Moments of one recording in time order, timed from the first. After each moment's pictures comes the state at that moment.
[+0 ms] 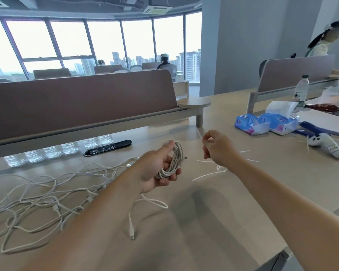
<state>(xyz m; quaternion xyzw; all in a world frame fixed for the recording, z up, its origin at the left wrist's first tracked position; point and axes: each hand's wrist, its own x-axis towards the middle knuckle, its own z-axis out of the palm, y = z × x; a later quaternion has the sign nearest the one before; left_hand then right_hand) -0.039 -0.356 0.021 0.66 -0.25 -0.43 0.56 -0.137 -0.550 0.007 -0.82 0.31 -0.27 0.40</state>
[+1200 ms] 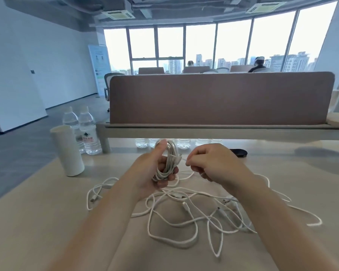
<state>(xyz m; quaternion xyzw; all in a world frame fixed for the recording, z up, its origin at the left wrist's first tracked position) 0.140 -0.082 0.019 0.65 -0.08 -0.22 0.72 0.079 -0.248 0.042 -0.85 0.05 -0.09 0.52</state>
